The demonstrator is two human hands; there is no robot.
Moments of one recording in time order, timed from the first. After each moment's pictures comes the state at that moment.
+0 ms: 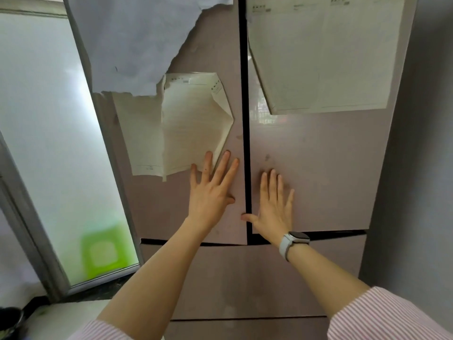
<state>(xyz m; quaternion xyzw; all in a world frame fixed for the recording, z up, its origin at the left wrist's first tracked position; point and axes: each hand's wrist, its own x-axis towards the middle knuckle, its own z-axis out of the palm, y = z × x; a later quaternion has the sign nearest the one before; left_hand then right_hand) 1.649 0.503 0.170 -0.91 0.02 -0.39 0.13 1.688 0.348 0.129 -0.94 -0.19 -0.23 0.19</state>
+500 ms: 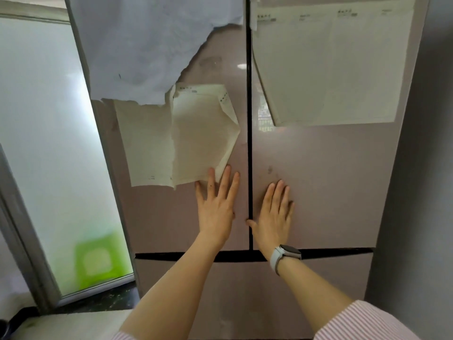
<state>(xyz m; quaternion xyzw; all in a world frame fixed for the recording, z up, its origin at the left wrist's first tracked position) 1.678 0.493 0.152 -0.92 -0.05 -0.38 0.12 1.710 0.371 0.121 -0.92 -0.11 -0.31 0.22</state>
